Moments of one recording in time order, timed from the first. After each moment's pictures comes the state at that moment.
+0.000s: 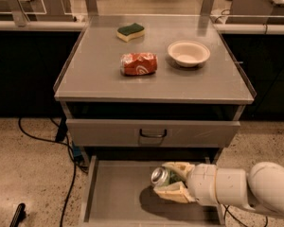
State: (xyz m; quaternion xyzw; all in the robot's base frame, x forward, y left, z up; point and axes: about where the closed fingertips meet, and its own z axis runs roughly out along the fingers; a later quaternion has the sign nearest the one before) arm 0.398 -0.077 0.666 -0.49 0.72 0.26 0.42
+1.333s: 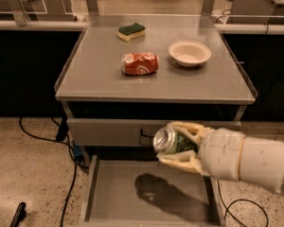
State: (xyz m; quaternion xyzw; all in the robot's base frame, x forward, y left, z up) arm 0.404 -0.076 0.834 -0.54 0.64 0.15 0.53
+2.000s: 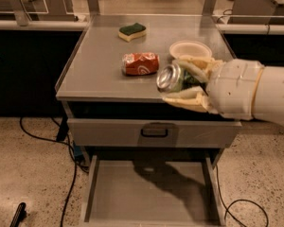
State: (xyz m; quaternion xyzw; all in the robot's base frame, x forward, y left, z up) arm 0.462 -0.080 0.965 -0.56 0.59 0.07 0.58
